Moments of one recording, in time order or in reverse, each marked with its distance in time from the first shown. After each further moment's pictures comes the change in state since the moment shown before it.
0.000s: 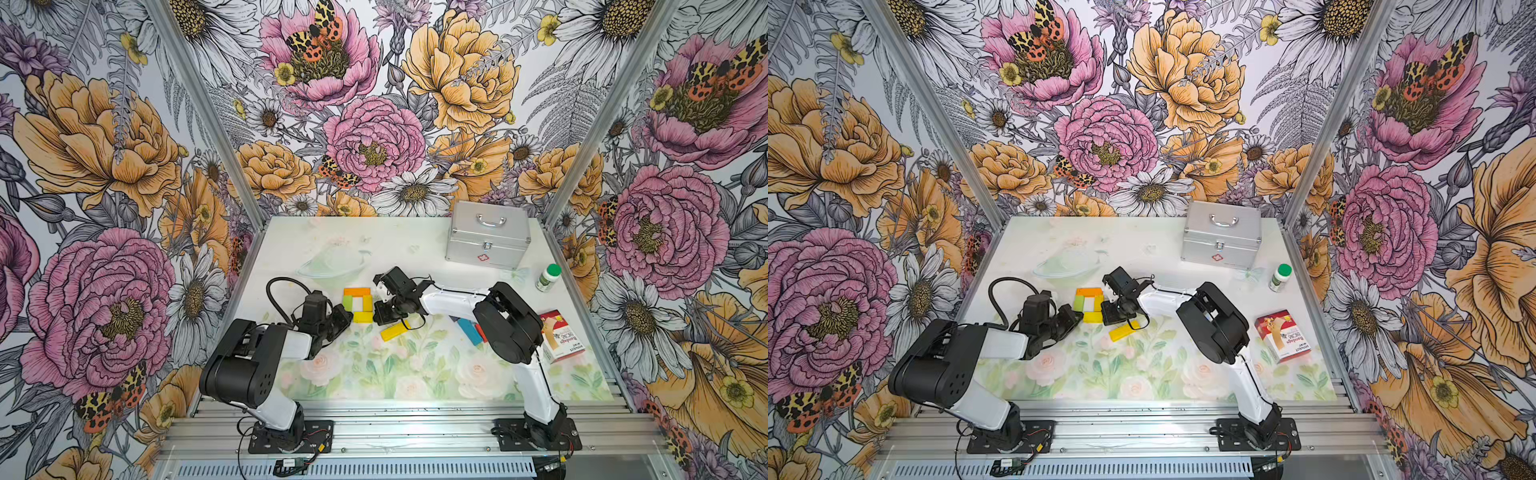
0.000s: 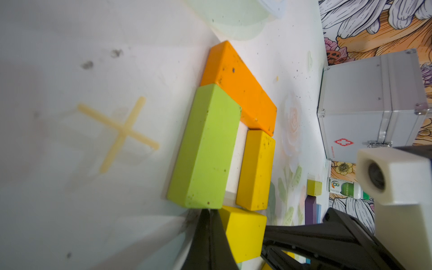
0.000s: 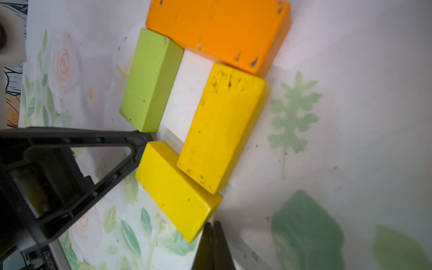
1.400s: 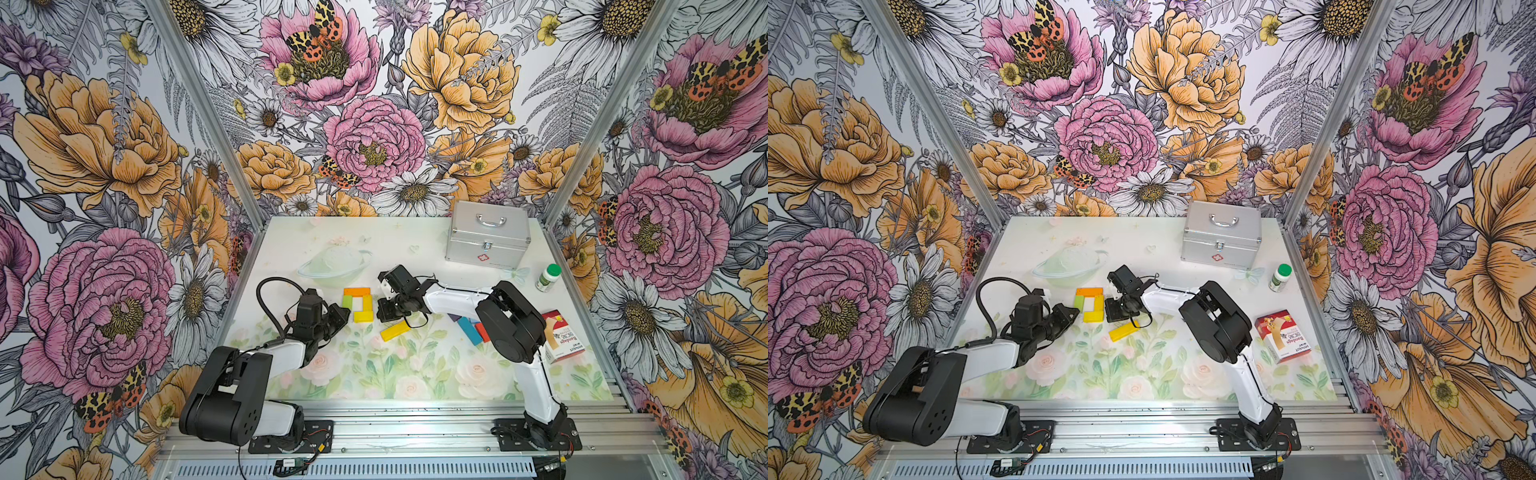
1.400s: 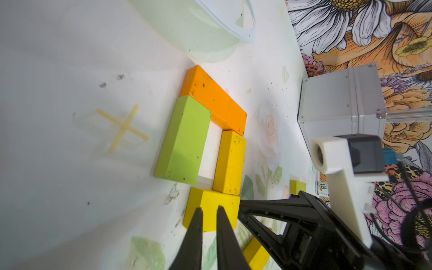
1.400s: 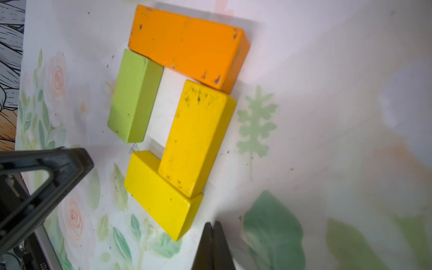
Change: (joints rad) left arm 0.003 -0.232 -0.036 -0.114 -0.055 0.001; right arm -0.024 -0.023 -0.032 0.020 0.034 0.017
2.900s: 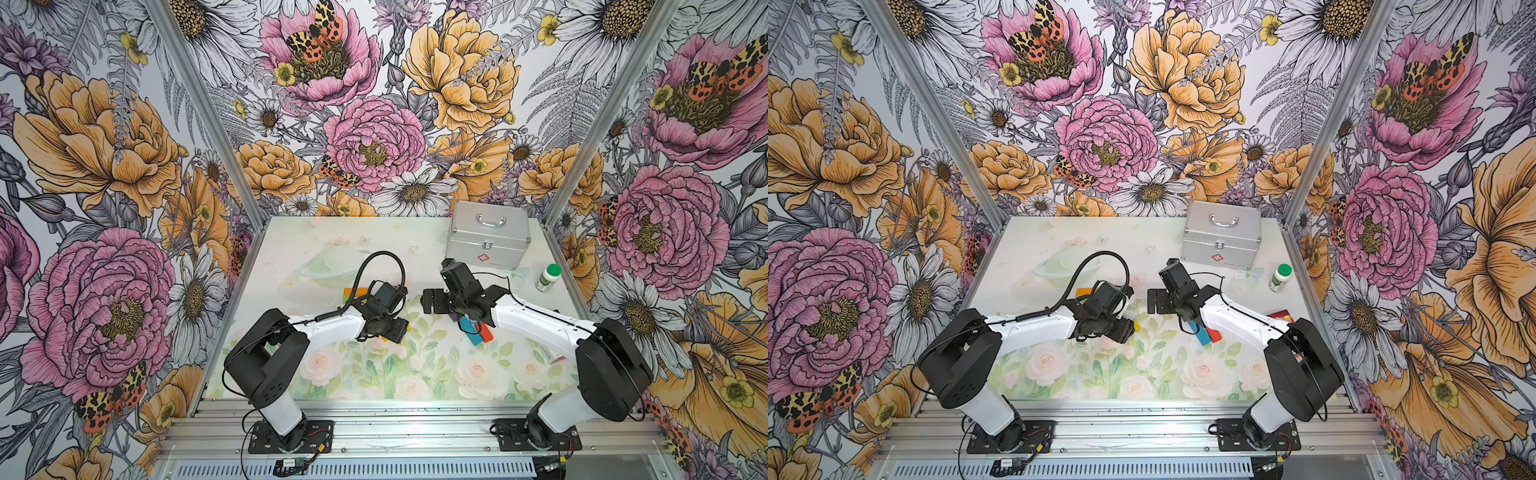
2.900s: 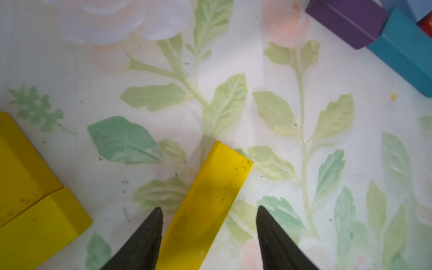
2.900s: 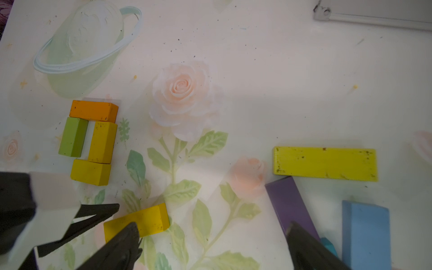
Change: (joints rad) left arm -0.546 0.319 0.571 -0.706 -0.258 0.701; right arm -0.144 -0.606 -0.446 -0.069 0.352 0.023
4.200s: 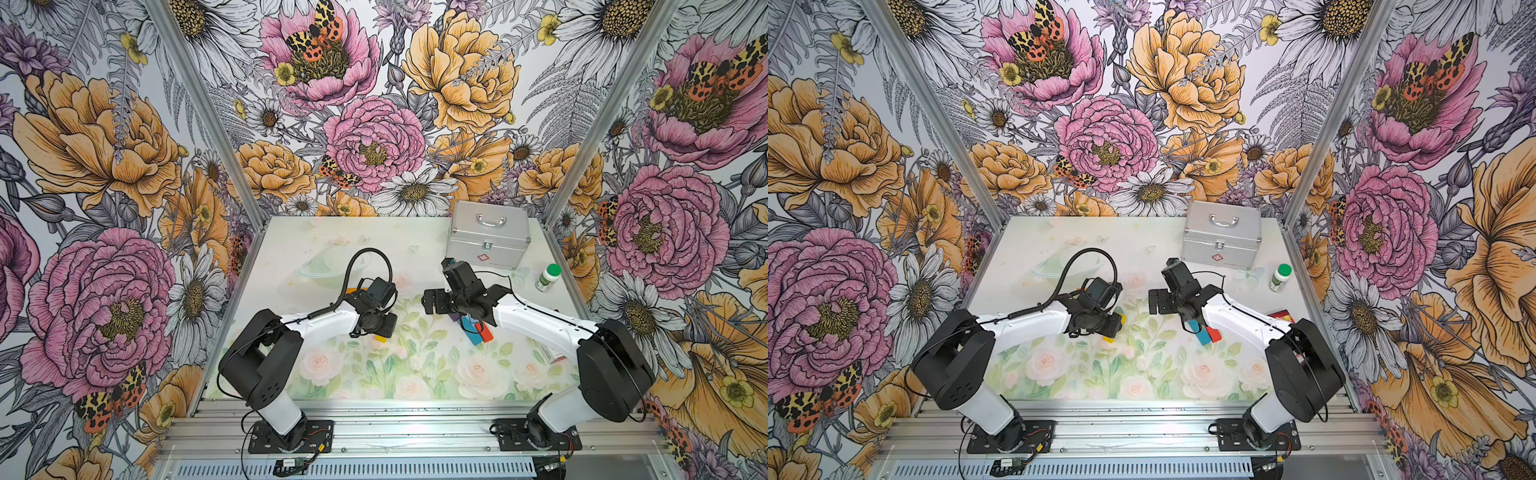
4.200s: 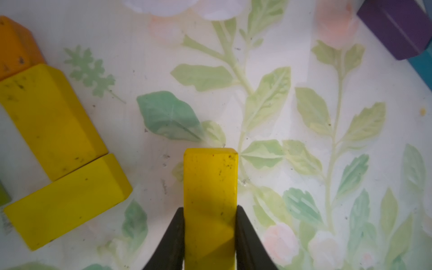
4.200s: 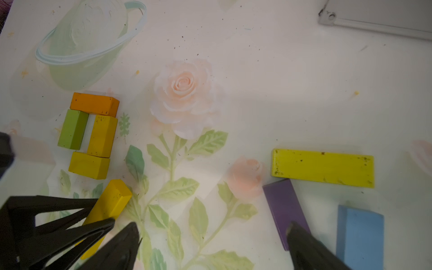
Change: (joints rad) left arm 0.079 -0.097 -0.019 -0.092 0.004 -0.110; right arm -0.021 0.009 0.010 -0.001 -0.035 -0.060
